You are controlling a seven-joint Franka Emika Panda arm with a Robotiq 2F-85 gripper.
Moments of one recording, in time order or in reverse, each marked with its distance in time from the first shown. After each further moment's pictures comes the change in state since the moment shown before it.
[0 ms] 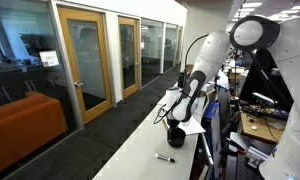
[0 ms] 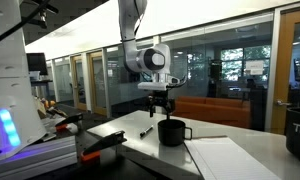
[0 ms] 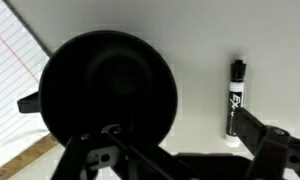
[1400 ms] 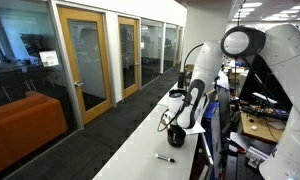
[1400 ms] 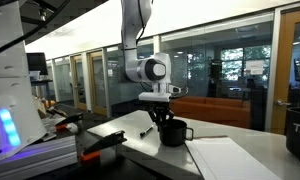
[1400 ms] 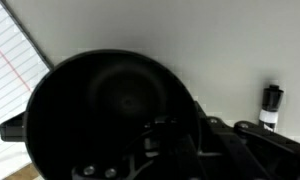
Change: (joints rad) arm -0.023 0.104 -0.021 0.006 -0.075 0.107 -0.020
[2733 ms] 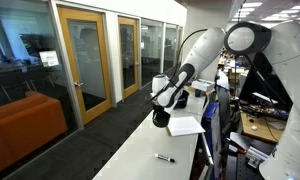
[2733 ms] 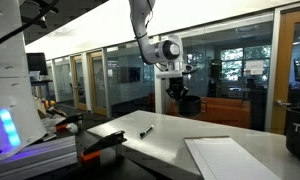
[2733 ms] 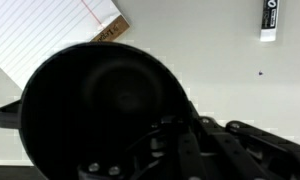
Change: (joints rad) arm 0.019 -0.037 0.010 0.330 0.016 -0.269 0.134
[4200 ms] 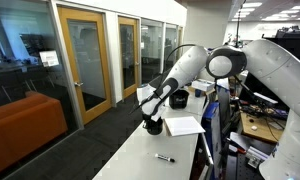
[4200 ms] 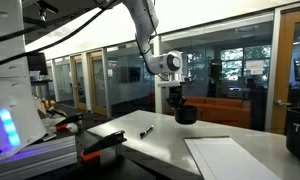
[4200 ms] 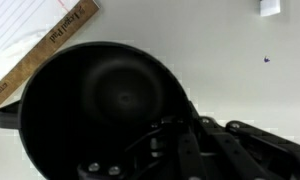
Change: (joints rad) arm 0.100 0.283 -0.030 0.391 0.000 -0.255 0.114
